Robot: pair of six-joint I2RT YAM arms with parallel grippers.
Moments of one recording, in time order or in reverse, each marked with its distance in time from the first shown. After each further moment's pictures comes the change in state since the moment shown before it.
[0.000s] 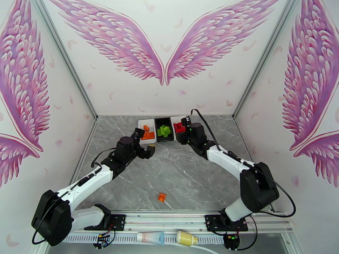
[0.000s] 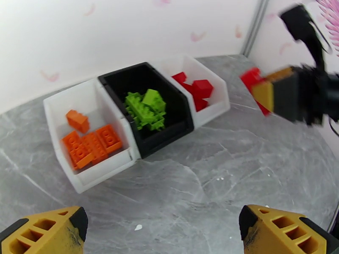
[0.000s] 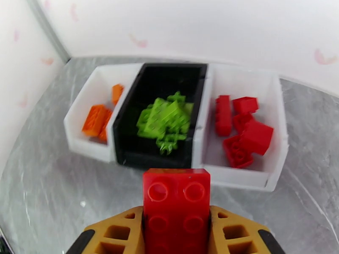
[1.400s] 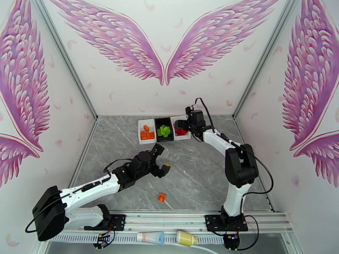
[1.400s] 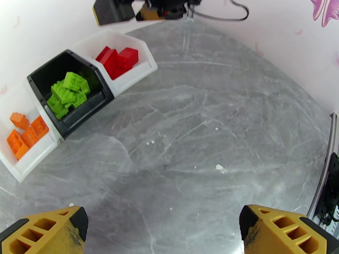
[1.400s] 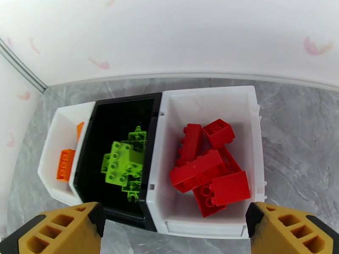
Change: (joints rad) left arm -0.406 -0.004 -0.006 -0.137 -0.254 -0.091; right arm -0.094 0.170 0.227 -0.084 -0.087 0.047
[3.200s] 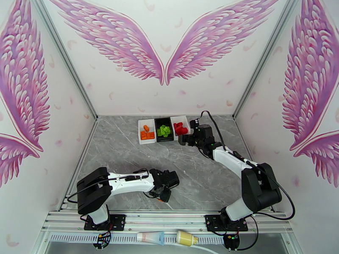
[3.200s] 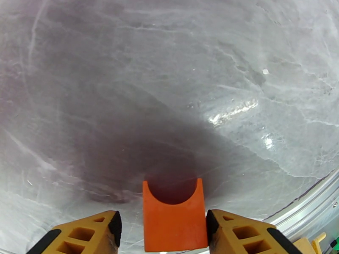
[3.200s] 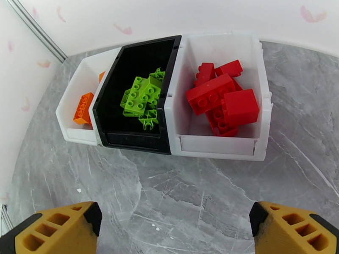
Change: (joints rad) left arm -0.235 0.499 0.309 -0.711 0.153 -0.586; right arm 0.006 -0.271 -0.394 0.078 -0.068 -0.018
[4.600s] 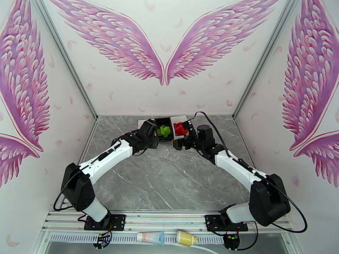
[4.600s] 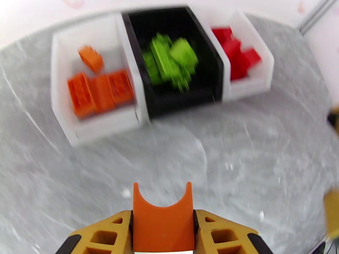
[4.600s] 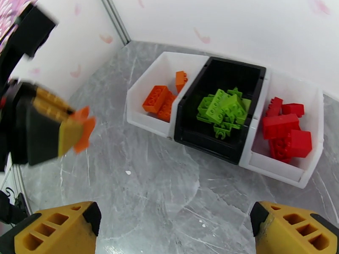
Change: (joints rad) left arm 0.582 -0.051 0.406 0.177 -0.182 0.364; right arm 0.110 -0.119 -0.007 -0.005 -0.175 -0.162
